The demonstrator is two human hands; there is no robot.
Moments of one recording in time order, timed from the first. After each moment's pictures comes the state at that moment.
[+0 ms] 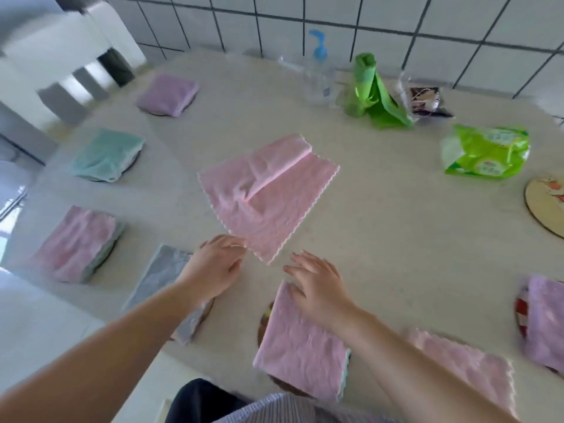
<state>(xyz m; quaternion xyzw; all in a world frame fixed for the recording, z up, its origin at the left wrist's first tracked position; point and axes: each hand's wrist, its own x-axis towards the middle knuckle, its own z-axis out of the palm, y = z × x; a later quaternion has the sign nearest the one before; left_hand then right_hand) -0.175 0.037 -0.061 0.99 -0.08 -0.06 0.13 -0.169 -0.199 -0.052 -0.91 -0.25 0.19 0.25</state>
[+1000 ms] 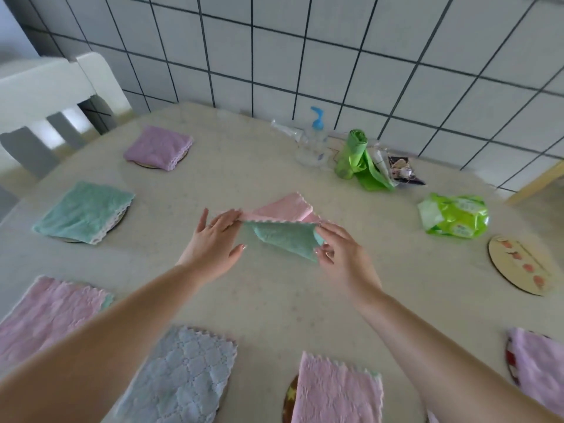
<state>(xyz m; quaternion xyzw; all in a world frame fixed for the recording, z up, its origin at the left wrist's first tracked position) -0.042 0.113 -0.032 0.98 -0.14 0.09 0.05 -0.059 -0.150 0.017 -0.93 -0.11 0.00 0.35</state>
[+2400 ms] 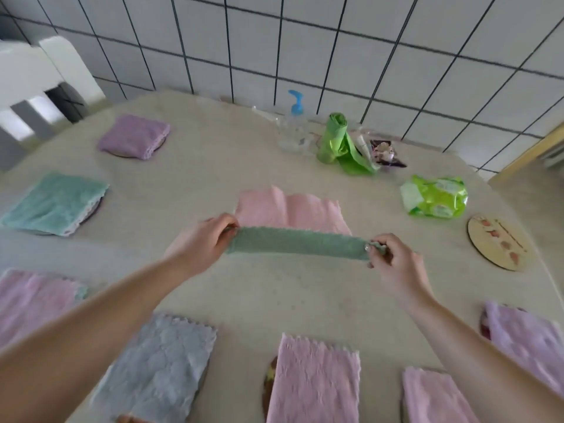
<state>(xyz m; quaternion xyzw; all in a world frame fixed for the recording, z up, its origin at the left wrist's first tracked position) -0.056 0.082 0.006 0.94 -0.11 0.01 0.31 -0.080 -0.263 0.018 -0.92 0.04 -0.04 0.39</state>
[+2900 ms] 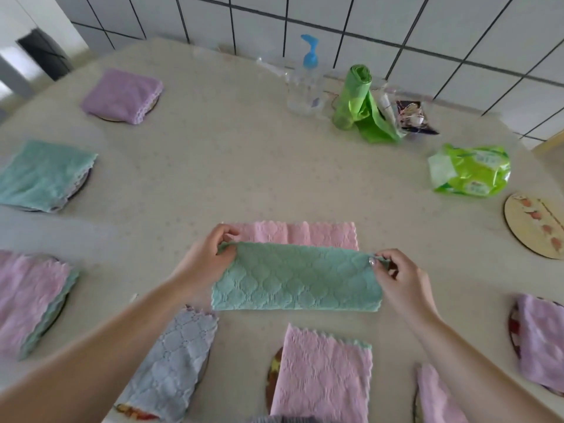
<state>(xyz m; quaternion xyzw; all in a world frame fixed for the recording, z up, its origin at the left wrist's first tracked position) -0.086 0.066 -0.064 0.87 0.07 -0.14 0.46 -0.101 -0.268 -0.047 -0.93 0.09 0.03 0.36</state>
